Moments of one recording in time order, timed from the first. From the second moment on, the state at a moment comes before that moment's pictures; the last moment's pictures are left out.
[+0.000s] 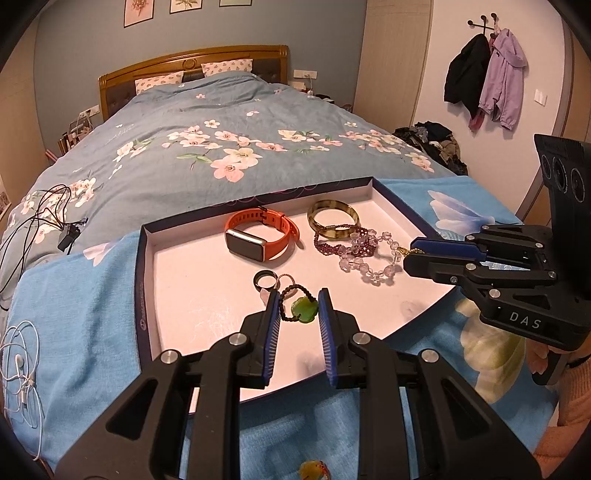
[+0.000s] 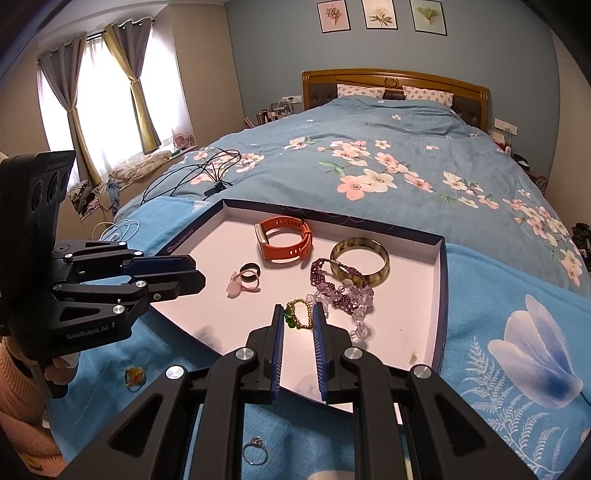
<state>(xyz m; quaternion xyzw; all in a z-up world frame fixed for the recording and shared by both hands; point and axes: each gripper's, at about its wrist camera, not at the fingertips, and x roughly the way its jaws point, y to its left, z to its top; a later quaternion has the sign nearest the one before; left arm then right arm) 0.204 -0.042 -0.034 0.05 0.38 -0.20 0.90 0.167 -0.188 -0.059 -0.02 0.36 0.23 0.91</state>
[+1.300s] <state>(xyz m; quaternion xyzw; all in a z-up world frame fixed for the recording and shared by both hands) 0.236 -0.054 -0.063 0.05 0.41 -0.19 0.89 0.194 -0.180 -0.080 -0.02 0.39 0.22 0.89</state>
